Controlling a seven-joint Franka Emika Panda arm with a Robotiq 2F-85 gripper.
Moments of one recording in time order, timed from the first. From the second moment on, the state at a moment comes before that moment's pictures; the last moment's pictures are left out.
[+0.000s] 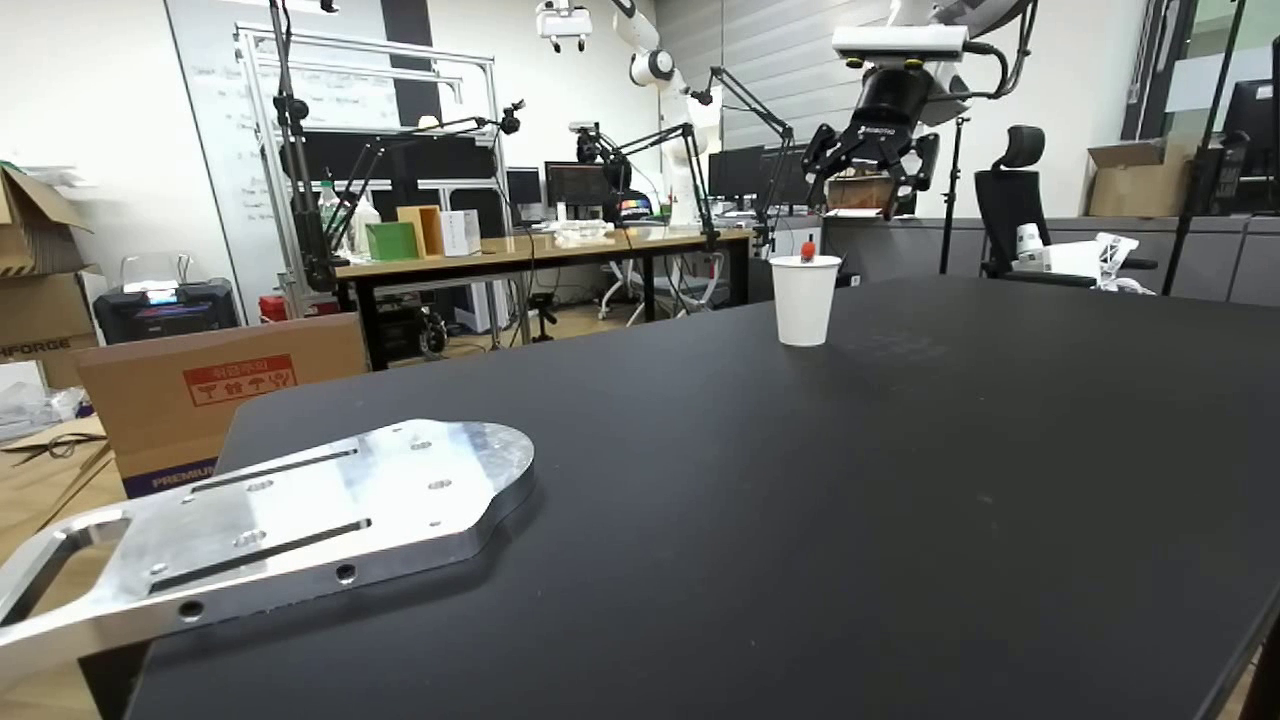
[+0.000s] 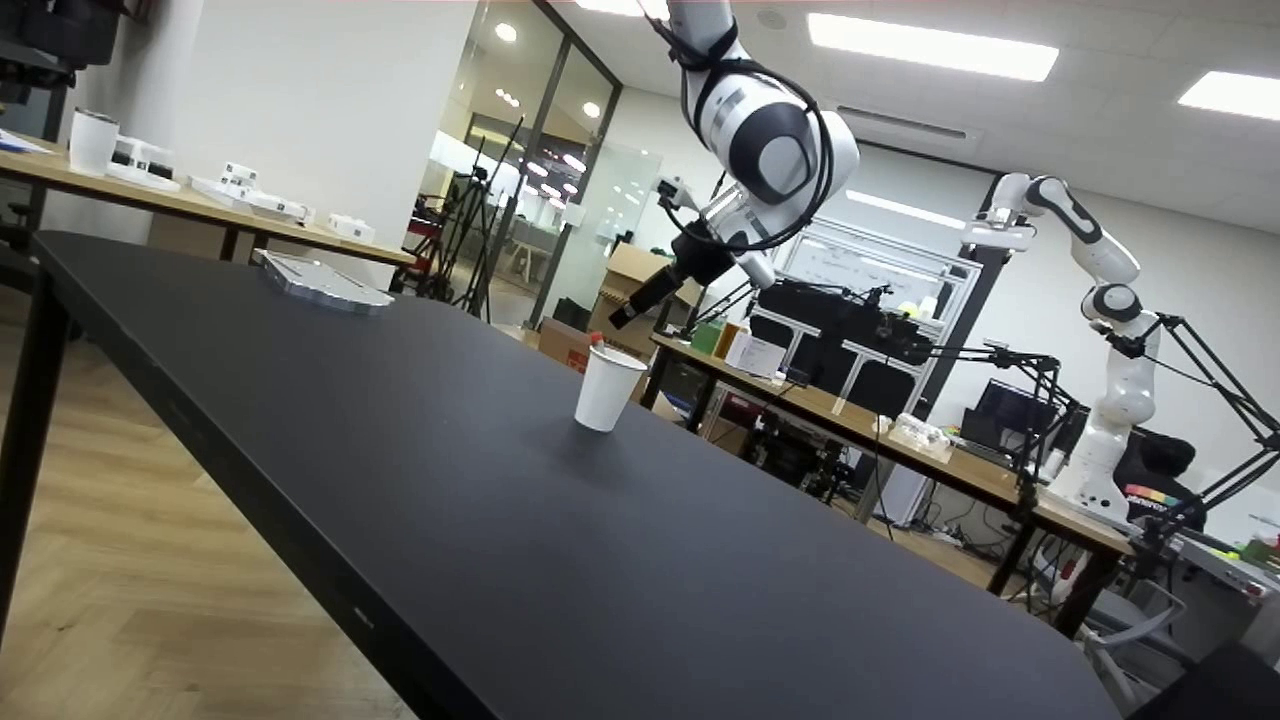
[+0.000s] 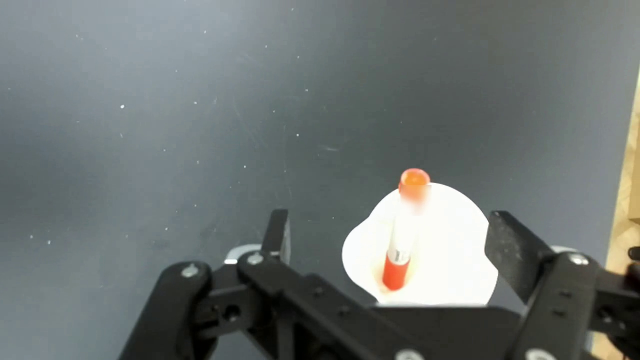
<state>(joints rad) -0.18 0.90 0.00 -1.09 0.57 1.81 0.78</state>
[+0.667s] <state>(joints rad) -0.23 1.05 0.05 -0.91 0.71 1.68 0.76</state>
